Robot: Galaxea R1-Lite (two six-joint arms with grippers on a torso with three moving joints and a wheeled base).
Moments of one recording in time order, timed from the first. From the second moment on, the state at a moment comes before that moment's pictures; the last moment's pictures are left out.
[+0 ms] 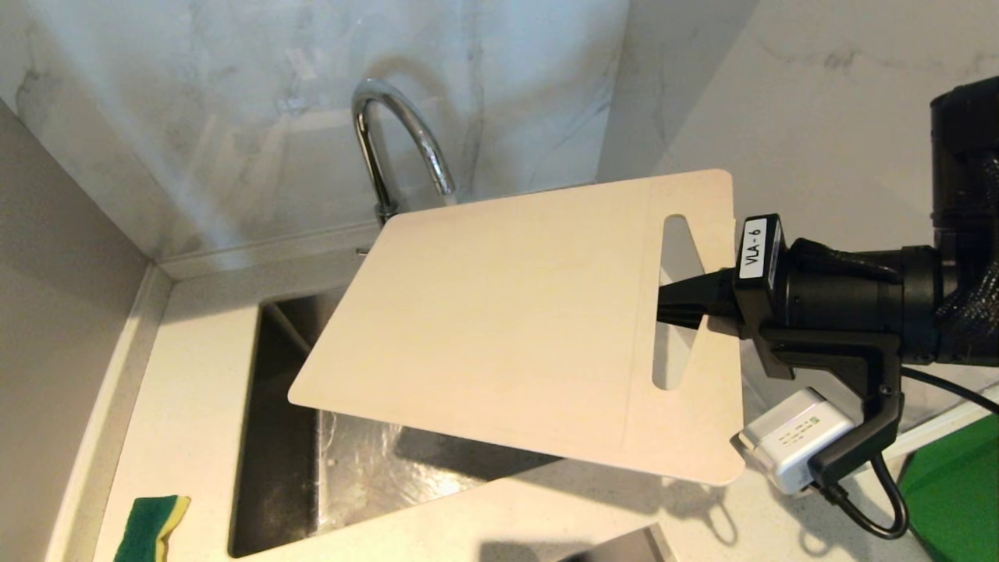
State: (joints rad) left arm -0.01 0.28 -0.28 0.38 -0.29 0.08; right arm 0.32 1.36 -1.12 0.11 0.51 -2.31
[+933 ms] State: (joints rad) left arm 0.00 0.00 -0.01 0.03 -0.04 0.06; right arm 0.30 1.35 -1.11 0.11 0.51 -2.30
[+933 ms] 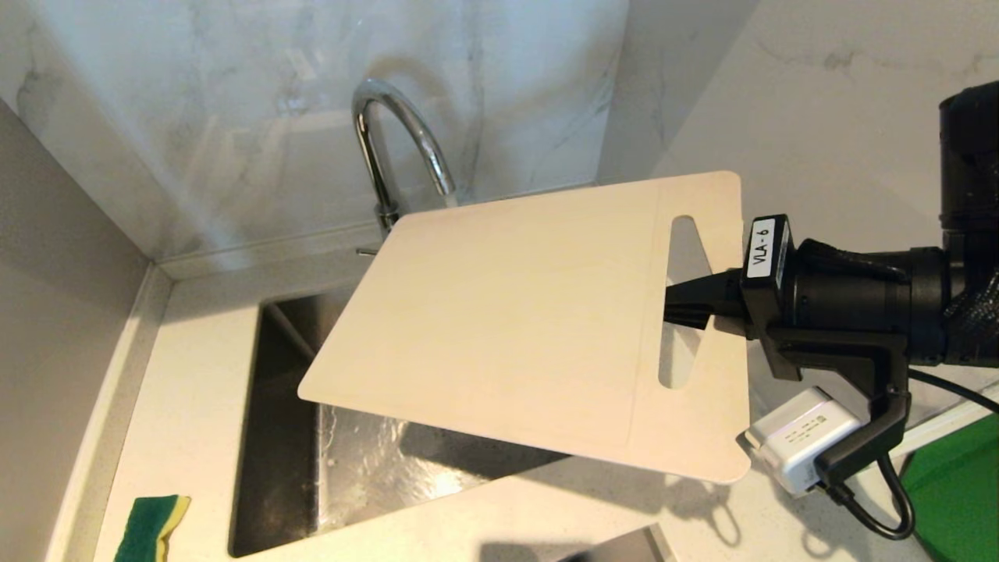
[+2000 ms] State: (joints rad) left arm 0.00 0.00 0.00 0.00 0.00 0.00; right arm 0.29 1.33 -1.05 -0.08 0.49 -2.16
